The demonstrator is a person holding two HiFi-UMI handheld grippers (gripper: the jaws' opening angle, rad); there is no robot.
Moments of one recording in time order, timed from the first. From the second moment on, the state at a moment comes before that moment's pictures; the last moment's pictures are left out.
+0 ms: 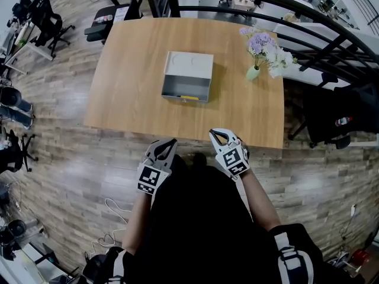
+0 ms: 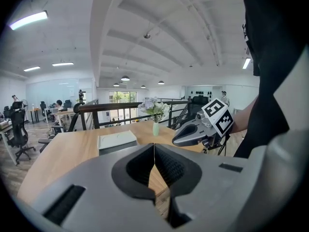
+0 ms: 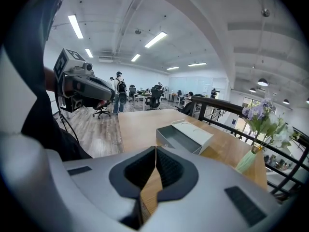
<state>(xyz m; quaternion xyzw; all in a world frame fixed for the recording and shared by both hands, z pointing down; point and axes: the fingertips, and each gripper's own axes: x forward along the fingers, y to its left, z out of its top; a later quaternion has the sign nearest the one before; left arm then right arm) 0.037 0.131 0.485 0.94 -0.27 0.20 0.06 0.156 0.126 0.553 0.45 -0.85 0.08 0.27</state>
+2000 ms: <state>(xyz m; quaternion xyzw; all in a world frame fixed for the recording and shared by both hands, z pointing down) -0.055 -0.075 0.495 0.97 -0.14 0.17 0.08 0.068 -0.038 0.543 0.54 -0.77 0.09 0.32</state>
